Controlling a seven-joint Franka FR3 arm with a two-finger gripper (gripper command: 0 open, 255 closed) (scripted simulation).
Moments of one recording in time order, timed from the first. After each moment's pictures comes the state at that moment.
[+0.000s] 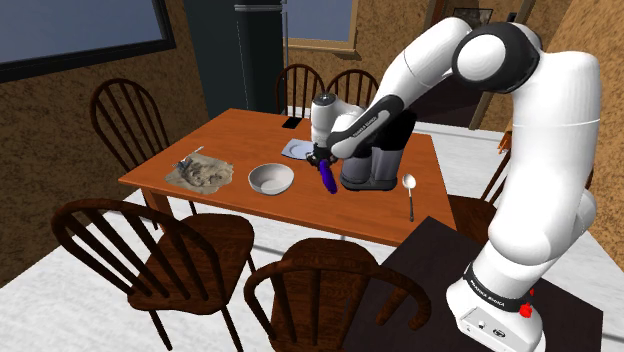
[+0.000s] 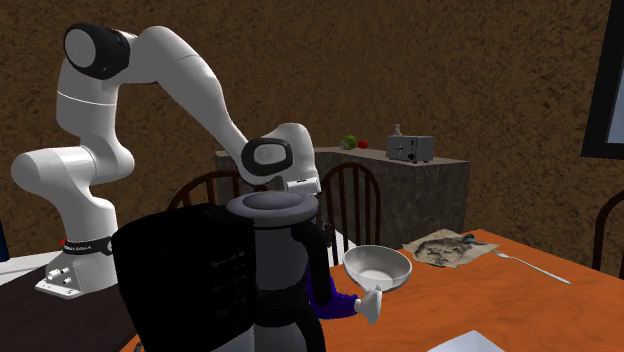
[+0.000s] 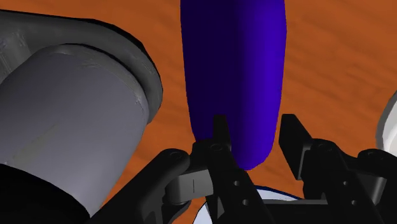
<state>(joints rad) -0.21 0.39 0.19 -2.04 -0.66 2.56 1.09</state>
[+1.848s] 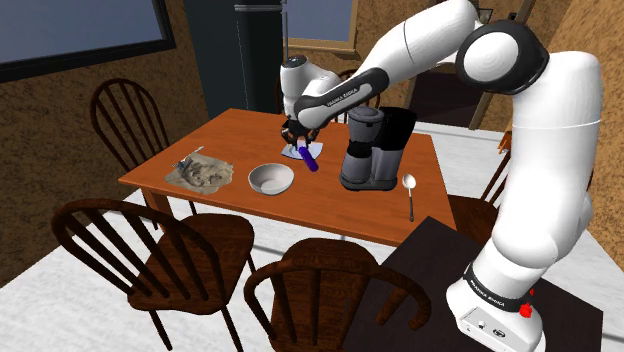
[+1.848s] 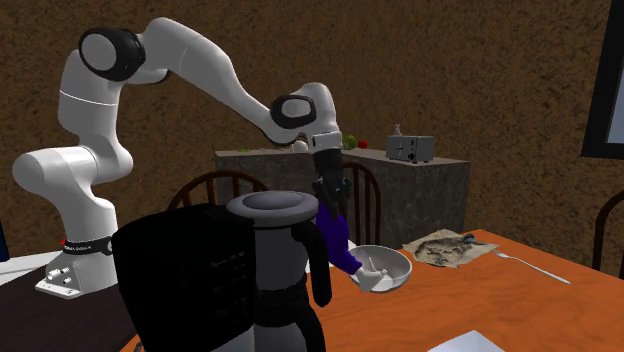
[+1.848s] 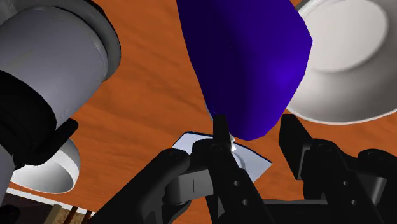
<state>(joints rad) -0.14 0.38 0.28 -1.76 -0.54 2.25 1.04</state>
